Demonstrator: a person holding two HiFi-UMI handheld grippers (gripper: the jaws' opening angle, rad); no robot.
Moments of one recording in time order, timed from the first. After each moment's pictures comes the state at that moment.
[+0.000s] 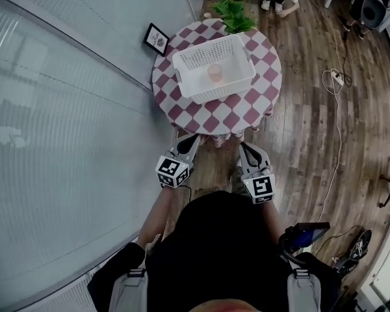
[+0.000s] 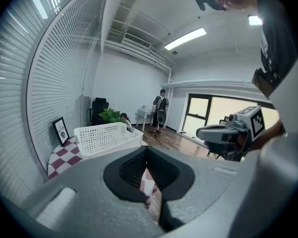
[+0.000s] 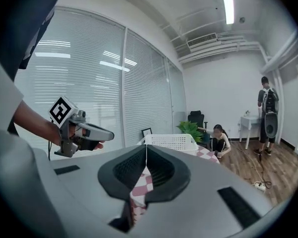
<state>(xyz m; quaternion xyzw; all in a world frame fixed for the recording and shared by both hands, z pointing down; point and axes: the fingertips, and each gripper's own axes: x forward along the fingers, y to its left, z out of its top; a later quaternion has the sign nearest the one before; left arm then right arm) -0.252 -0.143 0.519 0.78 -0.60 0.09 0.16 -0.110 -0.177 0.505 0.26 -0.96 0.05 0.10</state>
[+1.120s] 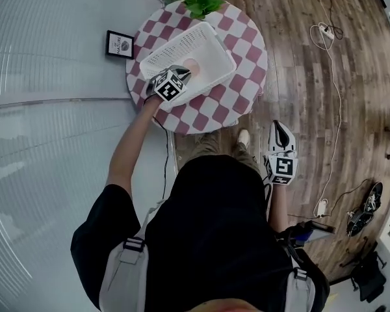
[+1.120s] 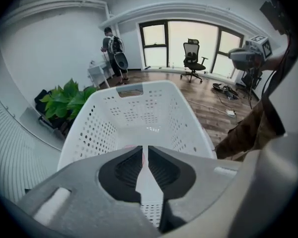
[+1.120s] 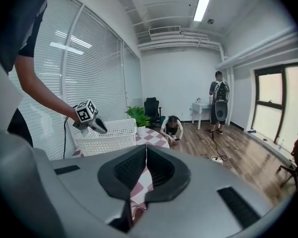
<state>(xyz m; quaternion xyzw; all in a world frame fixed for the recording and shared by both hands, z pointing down) -0.342 -0.442 0.667 0.79 -0.31 0.51 0.11 -0.004 -0.335 0.561 0.49 -0.85 0.13 0.16</state>
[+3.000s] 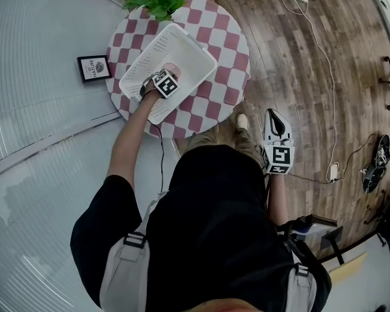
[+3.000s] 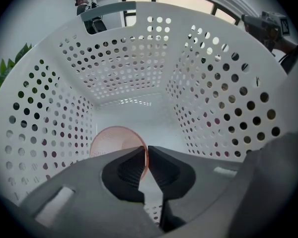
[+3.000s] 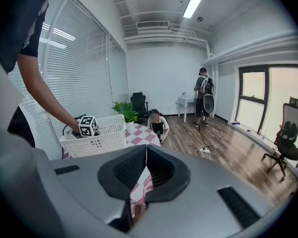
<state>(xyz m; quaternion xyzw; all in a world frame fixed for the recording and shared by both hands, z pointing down) -0.356 -0.461 0.792 0.73 -0.19 0.64 0.14 -0.001 -0.342 0.572 0.56 -0.79 0.17 0.18</state>
